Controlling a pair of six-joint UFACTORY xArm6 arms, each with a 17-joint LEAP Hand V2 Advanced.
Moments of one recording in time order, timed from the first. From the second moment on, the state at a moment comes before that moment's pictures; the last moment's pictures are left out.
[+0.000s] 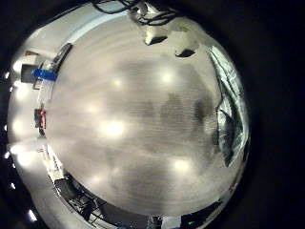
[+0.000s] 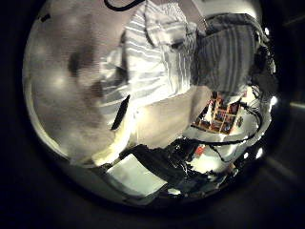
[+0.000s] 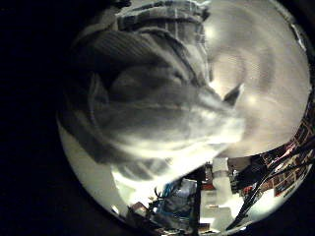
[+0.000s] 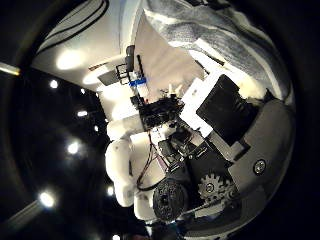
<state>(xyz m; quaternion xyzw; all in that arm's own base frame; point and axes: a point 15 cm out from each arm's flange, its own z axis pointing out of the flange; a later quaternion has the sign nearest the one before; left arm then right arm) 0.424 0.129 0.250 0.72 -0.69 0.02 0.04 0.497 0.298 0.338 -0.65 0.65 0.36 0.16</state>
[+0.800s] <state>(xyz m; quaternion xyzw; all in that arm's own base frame) 0.364 0.192 0.287 0.76 -0.65 0.04 0.03 0.492 0.331 0.263 -0.72 0.57 0.35 0.15</state>
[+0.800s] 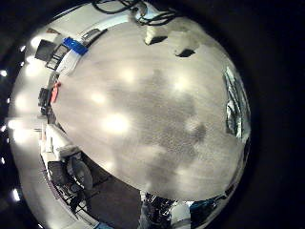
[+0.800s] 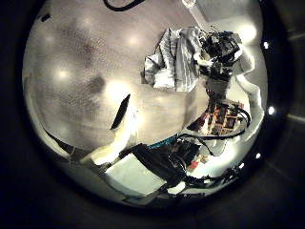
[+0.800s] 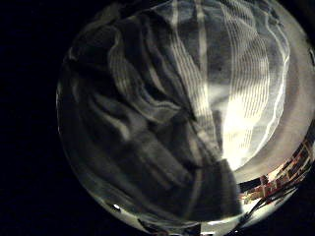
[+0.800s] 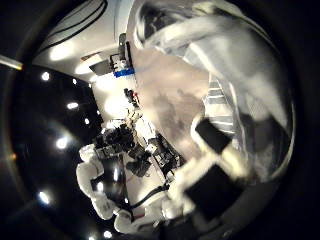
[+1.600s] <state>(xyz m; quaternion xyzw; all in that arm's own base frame) 0.344 0.134 0.315 0.74 -0.67 0.04 0.02 0.498 0.178 0.390 -0.85 0.52 0.01 0.07</state>
